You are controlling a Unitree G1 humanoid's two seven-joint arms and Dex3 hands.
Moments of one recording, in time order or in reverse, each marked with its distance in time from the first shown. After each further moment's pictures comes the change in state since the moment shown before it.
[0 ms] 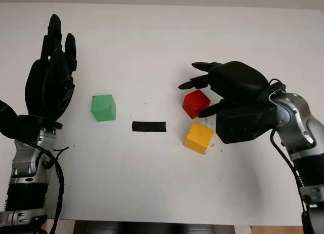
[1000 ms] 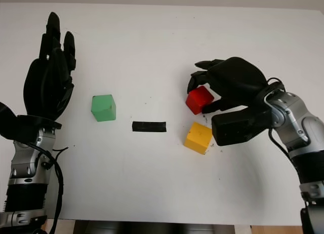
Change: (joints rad) left arm 0.006 0.000 0.002 -0.021 0.000 0.008 -0.005; right arm -0.022 -0.007 0.012 0.017 -0.201 -0.007 -0.118
